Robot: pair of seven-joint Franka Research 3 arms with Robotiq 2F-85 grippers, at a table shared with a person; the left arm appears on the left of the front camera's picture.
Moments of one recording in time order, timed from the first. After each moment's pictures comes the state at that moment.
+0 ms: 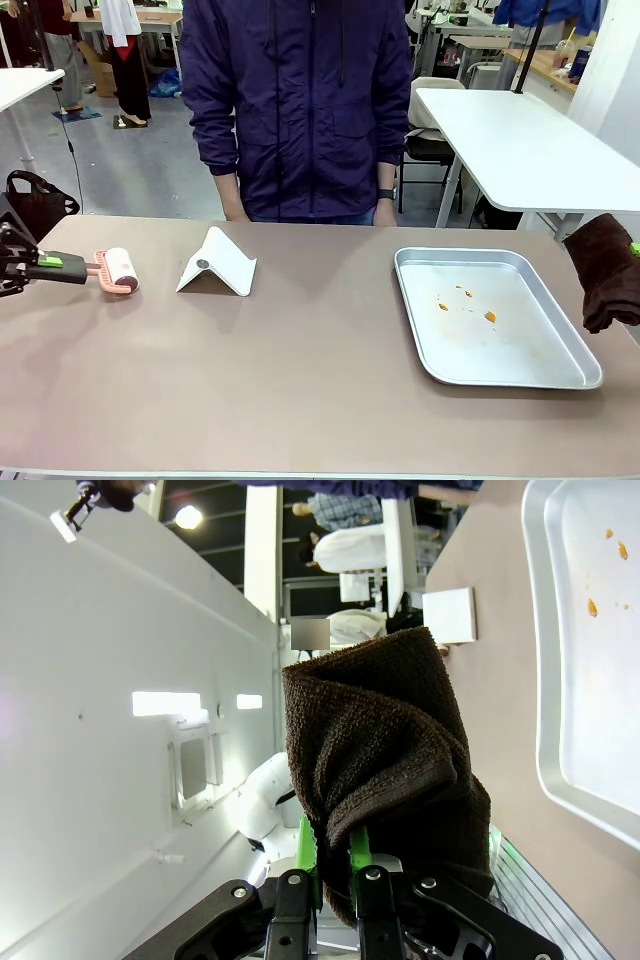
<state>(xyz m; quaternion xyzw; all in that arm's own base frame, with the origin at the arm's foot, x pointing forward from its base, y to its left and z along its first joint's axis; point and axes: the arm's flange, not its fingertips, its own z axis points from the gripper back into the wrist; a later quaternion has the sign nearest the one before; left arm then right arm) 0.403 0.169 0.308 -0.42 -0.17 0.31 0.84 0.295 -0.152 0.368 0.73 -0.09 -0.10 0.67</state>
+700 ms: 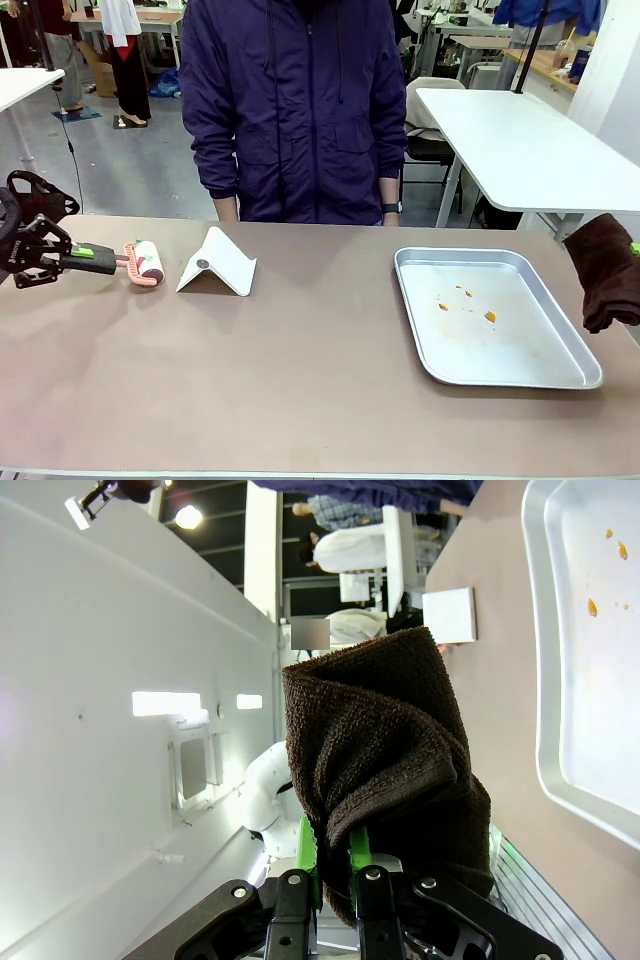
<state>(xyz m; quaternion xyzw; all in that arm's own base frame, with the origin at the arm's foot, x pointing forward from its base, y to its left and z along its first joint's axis) 0.440 0.139 0.303 -0.44 -0.15 0.29 0.84 0.295 -0.152 0.368 0.73 -0.09 -0.10 0.67</state>
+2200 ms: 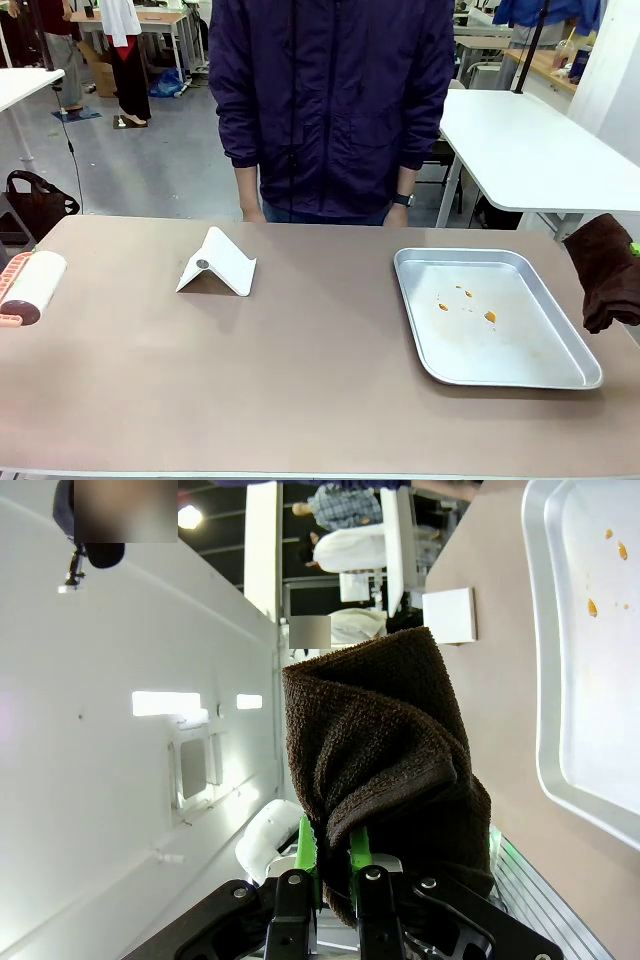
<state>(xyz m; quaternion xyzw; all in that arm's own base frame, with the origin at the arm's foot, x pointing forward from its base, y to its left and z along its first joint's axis) 0.239 0.222 0.399 -0.56 -0.12 0.14 0.81 0.295 -0.152 0.368 0.73 -0.09 -0.10 0.67</state>
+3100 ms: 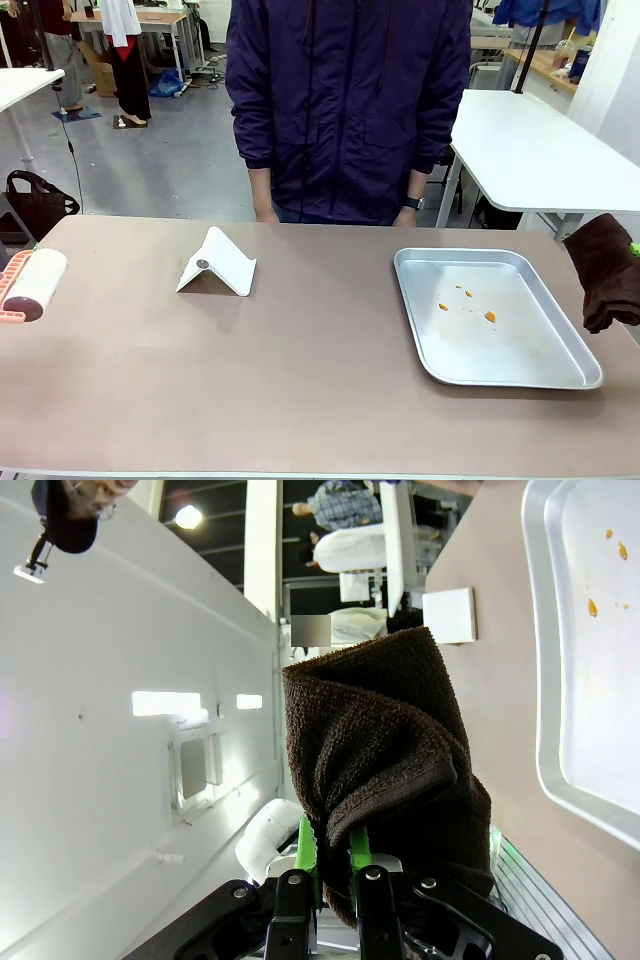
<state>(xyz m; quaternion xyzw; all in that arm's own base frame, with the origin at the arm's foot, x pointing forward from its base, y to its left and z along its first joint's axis) 0.243 0.224 0.398 -0.56 -0.12 0.15 0.81 0.295 -0.152 0.368 0.73 -0.09 -0.10 0.67</state>
